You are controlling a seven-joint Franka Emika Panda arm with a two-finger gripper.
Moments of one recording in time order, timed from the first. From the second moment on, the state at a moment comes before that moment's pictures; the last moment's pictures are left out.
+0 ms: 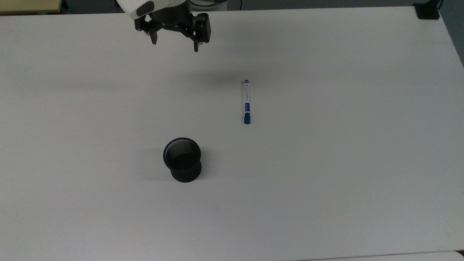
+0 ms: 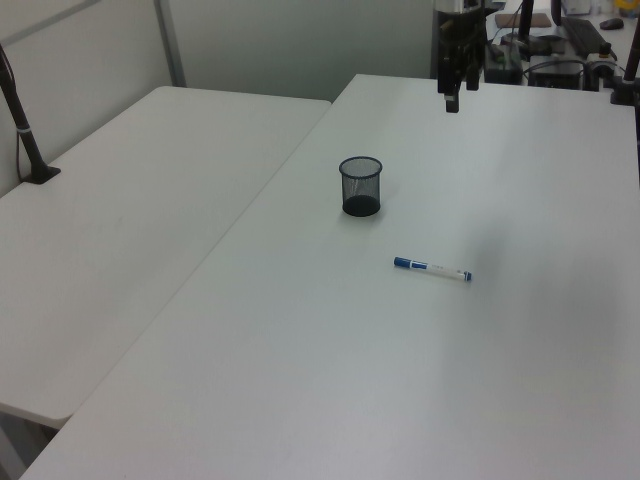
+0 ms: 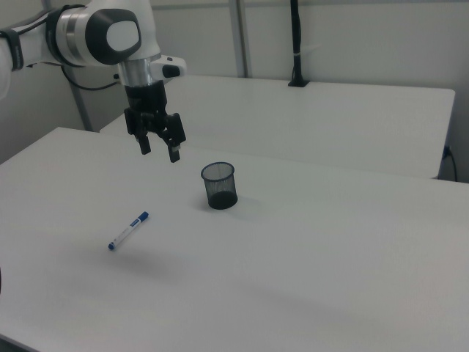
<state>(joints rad) 0.03 0.14 -0.02 -1.56 -0.06 1.62 0.14</state>
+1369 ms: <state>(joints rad) 0.04 0.26 -0.01 -1.56 -0.04 1.82 0.14</state>
